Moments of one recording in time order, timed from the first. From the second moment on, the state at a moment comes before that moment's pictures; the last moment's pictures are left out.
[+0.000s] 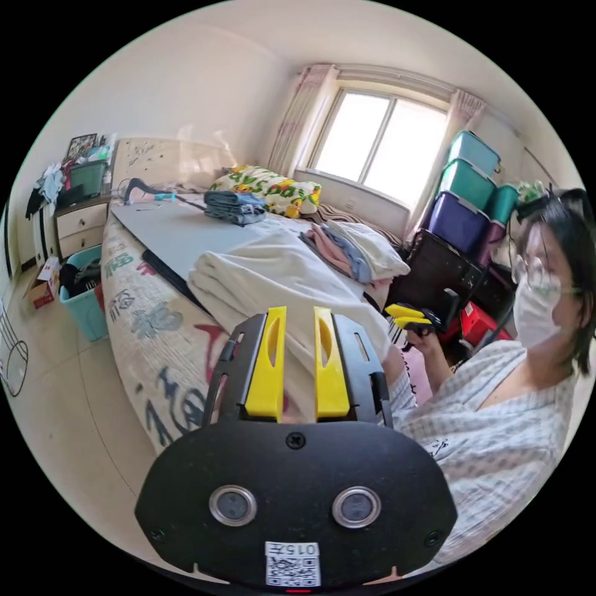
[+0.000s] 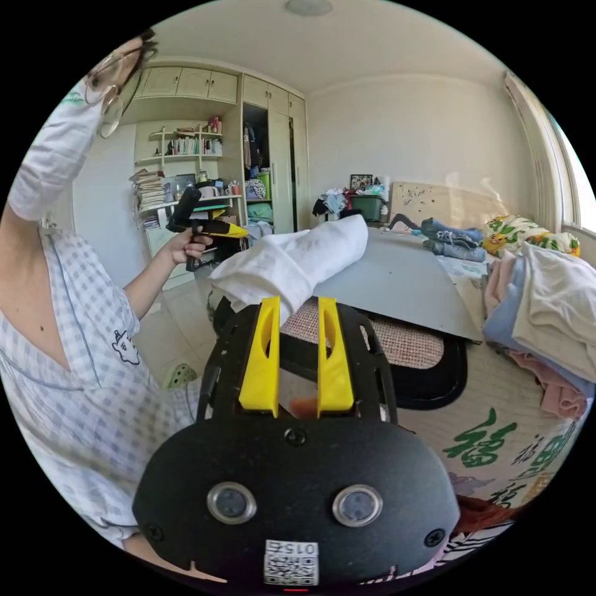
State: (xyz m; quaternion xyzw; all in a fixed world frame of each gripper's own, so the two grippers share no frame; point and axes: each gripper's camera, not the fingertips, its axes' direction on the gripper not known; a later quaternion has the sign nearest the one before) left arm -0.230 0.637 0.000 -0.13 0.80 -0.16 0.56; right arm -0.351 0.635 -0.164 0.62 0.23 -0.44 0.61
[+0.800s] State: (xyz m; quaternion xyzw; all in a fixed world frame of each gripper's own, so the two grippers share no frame) left arm -0.239 0.673 -0.106 -0.18 0.79 -0.20 0.56; right arm -0.326 0.546 -0.150 0.64 0.25 -0.43 0.59
